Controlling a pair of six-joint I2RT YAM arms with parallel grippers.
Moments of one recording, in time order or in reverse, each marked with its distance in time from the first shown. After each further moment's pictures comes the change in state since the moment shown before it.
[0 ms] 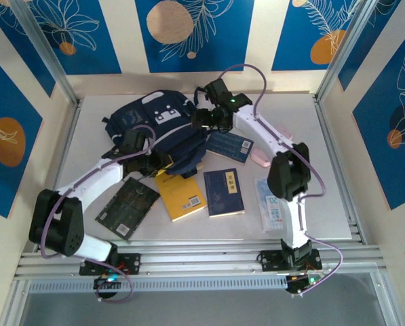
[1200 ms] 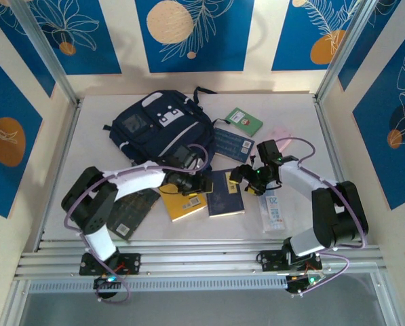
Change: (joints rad) left arm -0.385 0.281 0.107 0.019 -0.008 0.127; right arm -0.253 -0.571 -1.181 0.352 -0.460 0.209
